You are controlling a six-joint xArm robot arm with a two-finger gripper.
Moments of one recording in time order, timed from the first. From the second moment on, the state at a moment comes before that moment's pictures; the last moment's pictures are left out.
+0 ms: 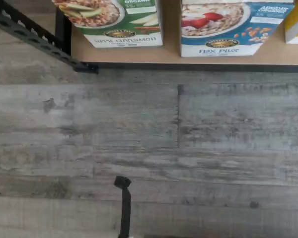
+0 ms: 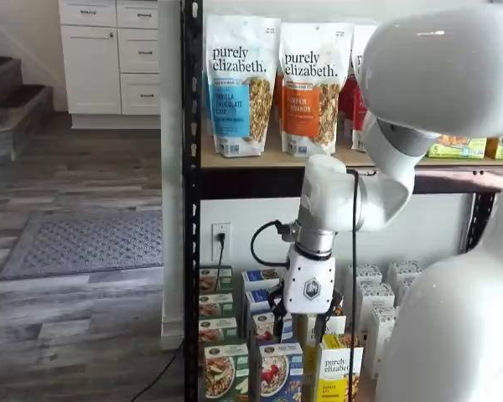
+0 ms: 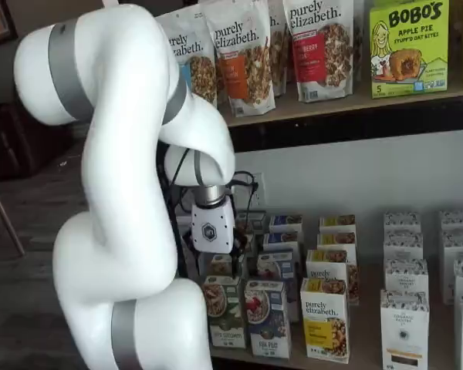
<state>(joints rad) 0.17 -0.12 -0.57 0.15 0.70 0.06</state>
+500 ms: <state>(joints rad) 0.19 -0.02 -0.61 0.13 0.62 0.09</state>
